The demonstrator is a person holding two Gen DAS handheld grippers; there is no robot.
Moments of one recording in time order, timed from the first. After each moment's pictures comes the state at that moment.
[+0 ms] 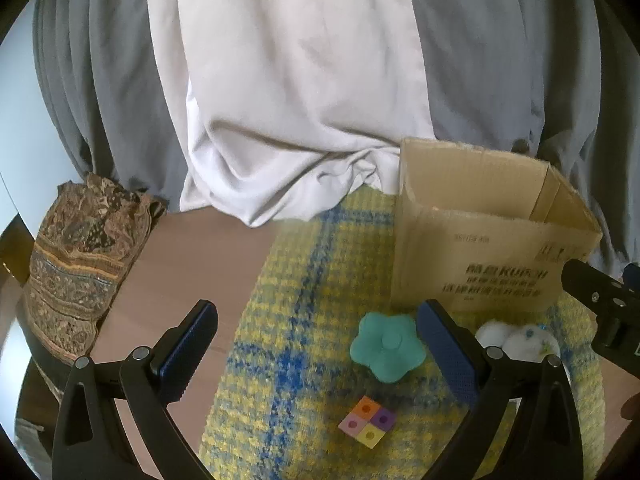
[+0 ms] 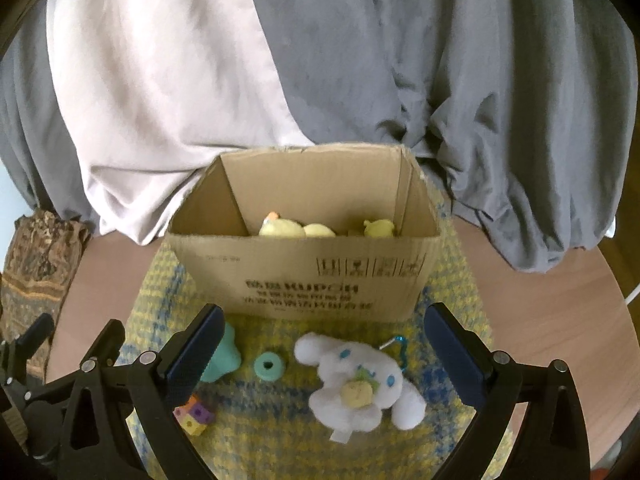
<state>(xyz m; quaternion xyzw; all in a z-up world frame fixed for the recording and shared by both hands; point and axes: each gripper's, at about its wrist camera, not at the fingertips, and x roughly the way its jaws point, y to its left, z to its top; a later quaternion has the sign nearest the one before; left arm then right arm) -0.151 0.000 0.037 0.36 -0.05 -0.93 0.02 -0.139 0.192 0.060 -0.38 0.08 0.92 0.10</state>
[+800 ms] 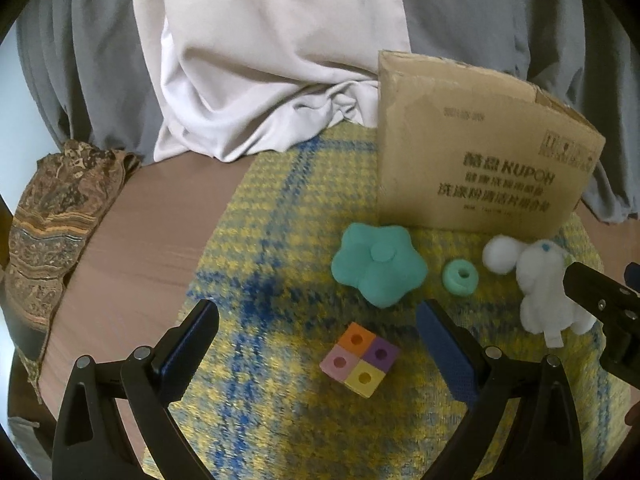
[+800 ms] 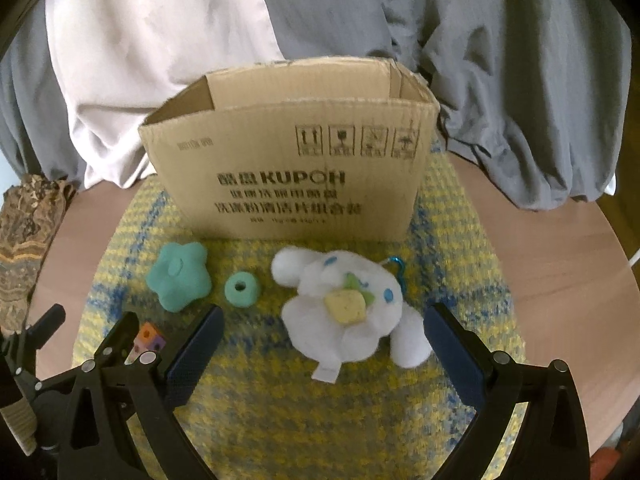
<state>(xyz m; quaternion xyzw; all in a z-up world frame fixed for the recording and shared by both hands) -0.130 0.008 -0.041 0.41 -0.05 -0.91 -0.01 -0.110 0.190 -0.004 -0.43 0.08 0.89 0.11</state>
